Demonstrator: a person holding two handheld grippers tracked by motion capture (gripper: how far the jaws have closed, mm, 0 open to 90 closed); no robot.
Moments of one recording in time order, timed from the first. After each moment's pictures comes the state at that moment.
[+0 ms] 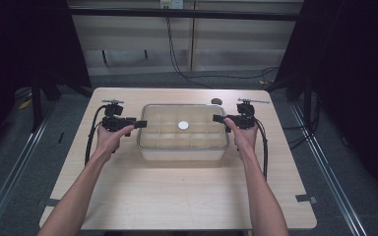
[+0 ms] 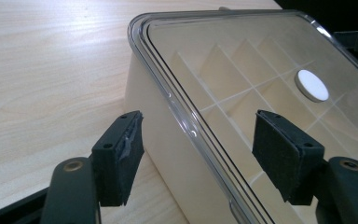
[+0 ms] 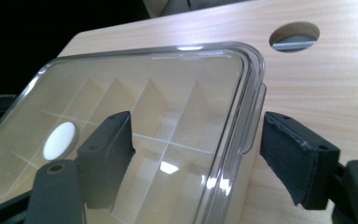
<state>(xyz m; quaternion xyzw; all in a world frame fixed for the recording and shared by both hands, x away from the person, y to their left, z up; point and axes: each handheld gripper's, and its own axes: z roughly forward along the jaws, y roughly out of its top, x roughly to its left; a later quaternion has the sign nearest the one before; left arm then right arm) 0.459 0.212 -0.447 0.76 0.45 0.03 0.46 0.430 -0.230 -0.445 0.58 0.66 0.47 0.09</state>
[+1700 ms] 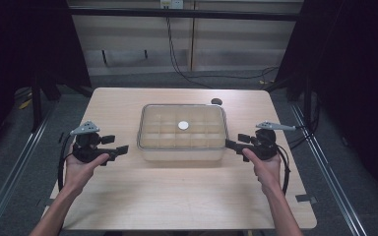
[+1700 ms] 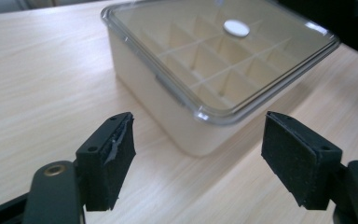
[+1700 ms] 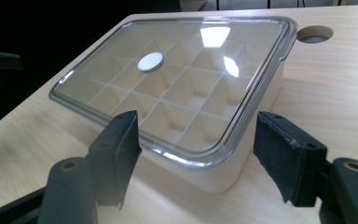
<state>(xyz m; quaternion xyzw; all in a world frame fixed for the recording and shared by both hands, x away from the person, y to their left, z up) 0.339 0.254 -0.415 0.79 0.38 0.10 0.46 0.309 -0.247 -0.415 0.50 0.70 0.50 0.12</state>
